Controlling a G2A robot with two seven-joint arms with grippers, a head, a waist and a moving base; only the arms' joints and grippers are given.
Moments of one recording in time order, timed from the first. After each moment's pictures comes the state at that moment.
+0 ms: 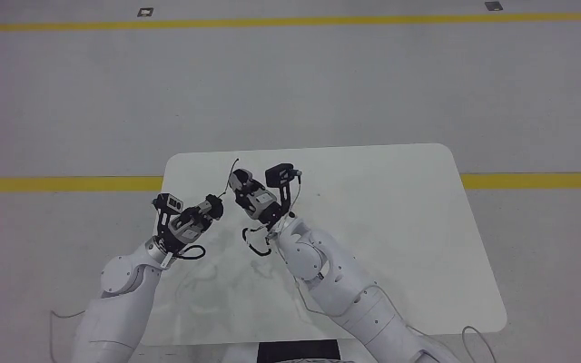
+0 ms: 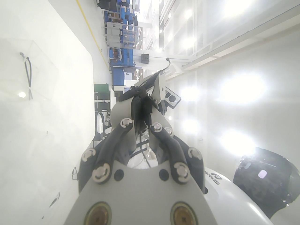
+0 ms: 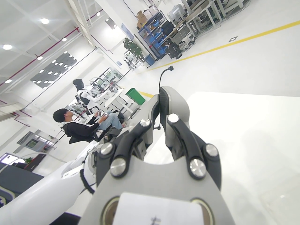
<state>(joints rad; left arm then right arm) 1.60 -1.16 -1.54 -1.43 -0.68 -0.33 -0.96 -1.24 -1.62 0.86 -1.30 -0.81 -0.25 -0.11</state>
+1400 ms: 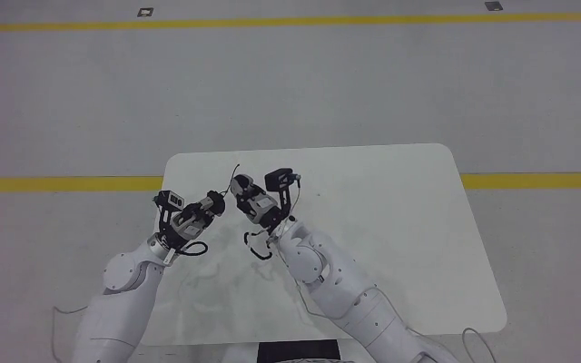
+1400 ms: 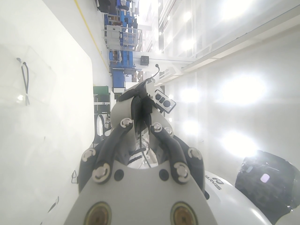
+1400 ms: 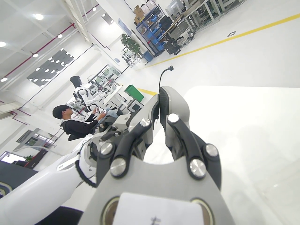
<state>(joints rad) 1.58 -1.15 -1.51 -1.44 -0.69 -0.34 -0.91 -1.26 -1.62 0.86 -1.29 -0.82 -0.26 -0.09</state>
